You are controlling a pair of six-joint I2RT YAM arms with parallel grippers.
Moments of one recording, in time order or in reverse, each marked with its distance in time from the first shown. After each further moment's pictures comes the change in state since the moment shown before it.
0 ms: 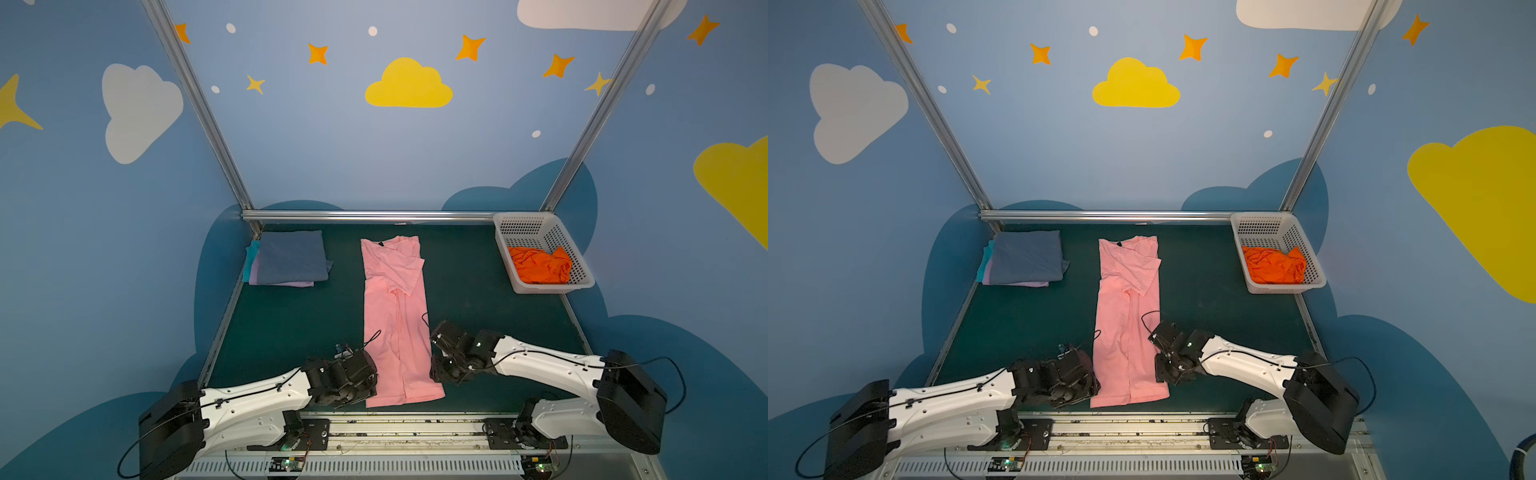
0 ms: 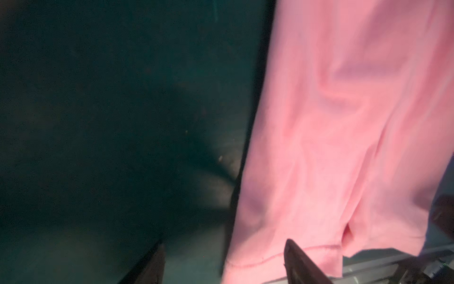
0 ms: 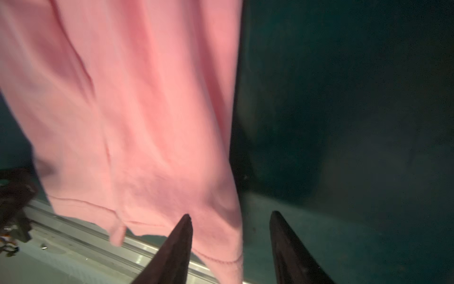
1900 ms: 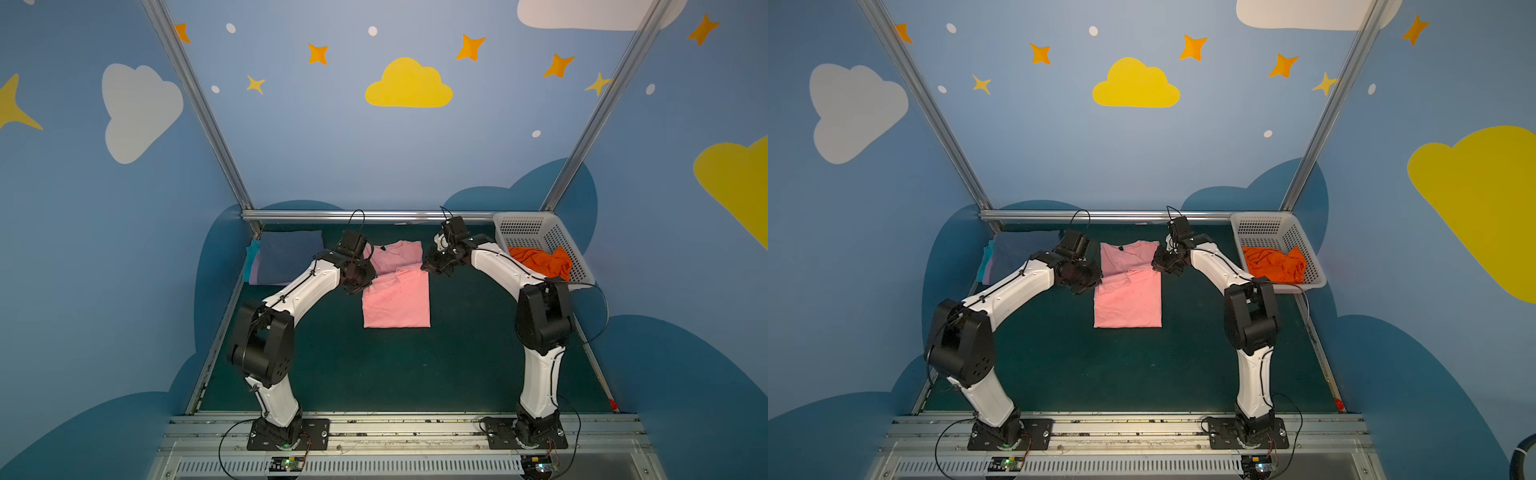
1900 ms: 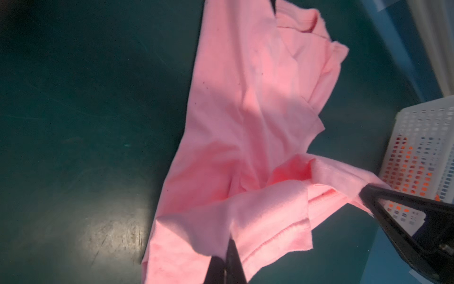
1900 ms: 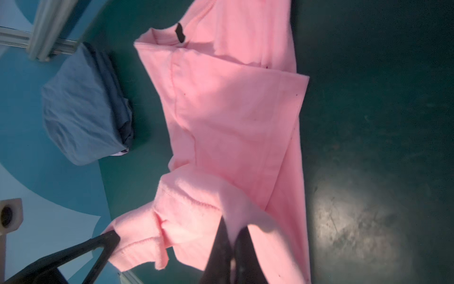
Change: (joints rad) left arm 0.713 0.755 0.968 -0.092 0.186 0.514; right arm -0.596 0.756 1.052 -0.010 -0.314 -0.216
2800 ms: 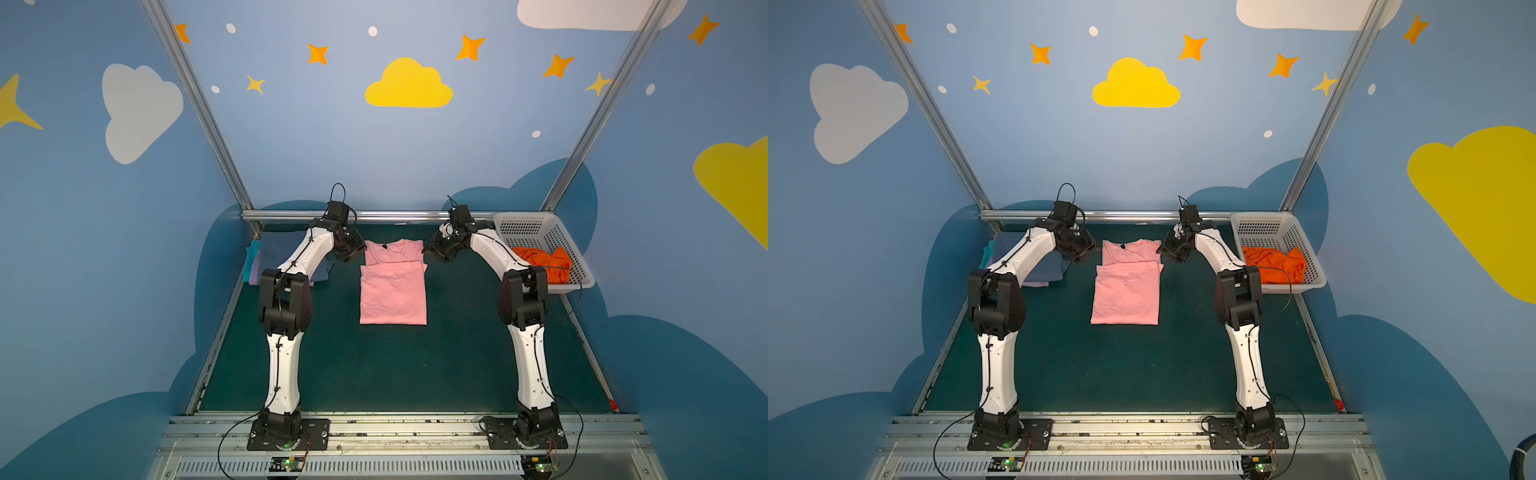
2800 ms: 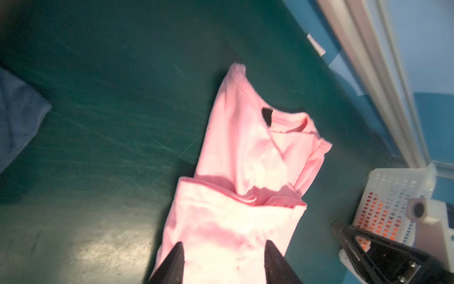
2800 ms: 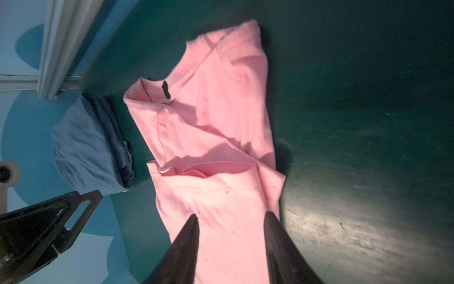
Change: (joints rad) left arm 0.170 0.385 0.517 -0.148 0.121 0.085; right arm -0.106 0.287 0.386 -0.141 -0.075 -0.050
